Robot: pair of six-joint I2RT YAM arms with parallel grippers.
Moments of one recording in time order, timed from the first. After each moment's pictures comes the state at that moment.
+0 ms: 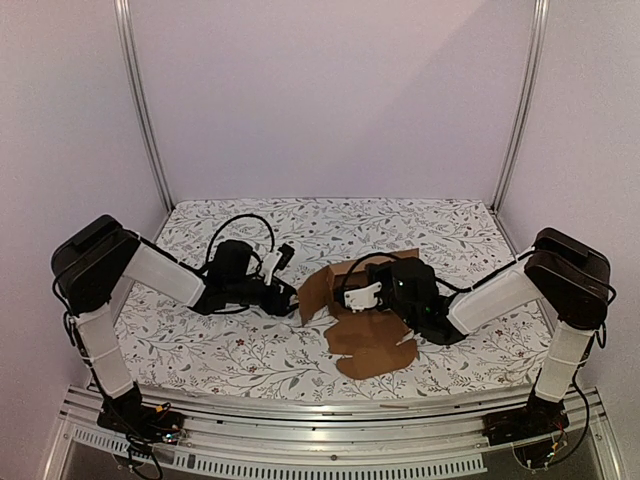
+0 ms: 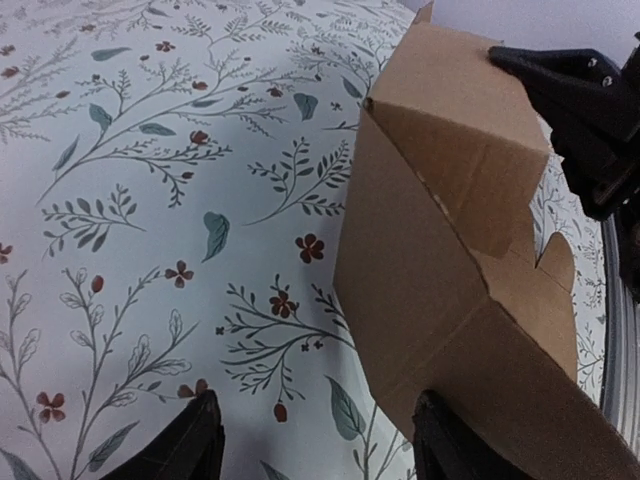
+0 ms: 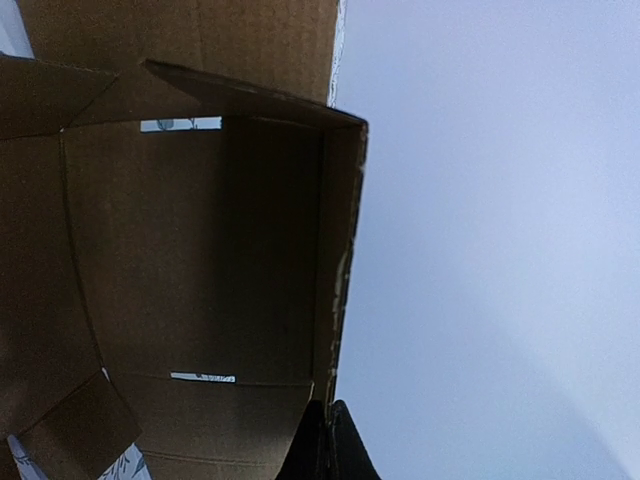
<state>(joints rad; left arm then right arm) -0.62 1.86 0.77 0.49 0.43 -0.15 0.91 1.84 0.75 0.81 0.50 -1.42</state>
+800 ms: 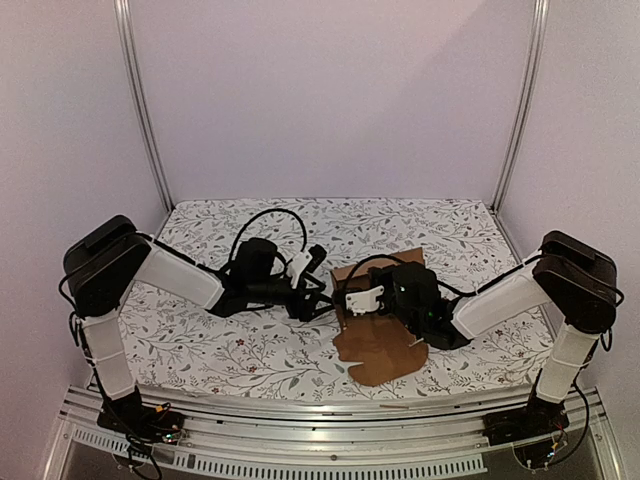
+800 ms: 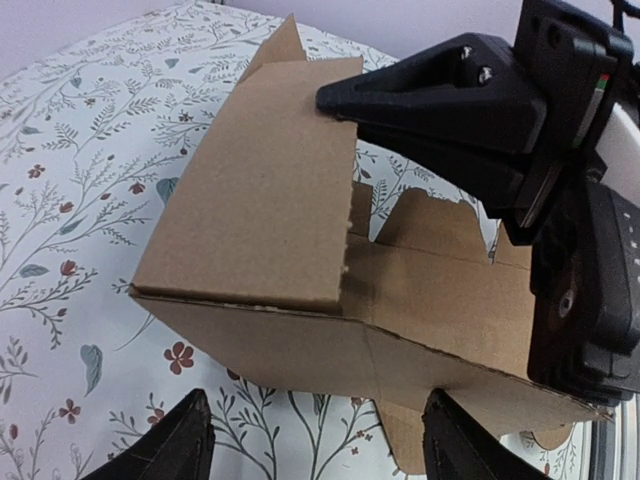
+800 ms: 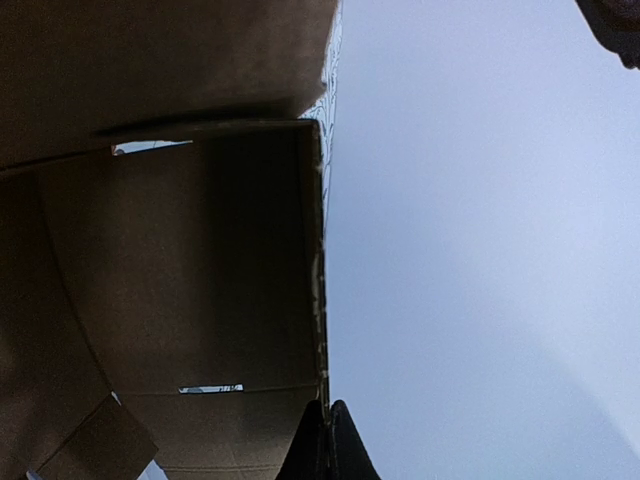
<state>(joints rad) -0.76 1.90 0.88 0.55 0.46 -0.02 0.94 1.80 0.72 0.79 0.54 -1.36</state>
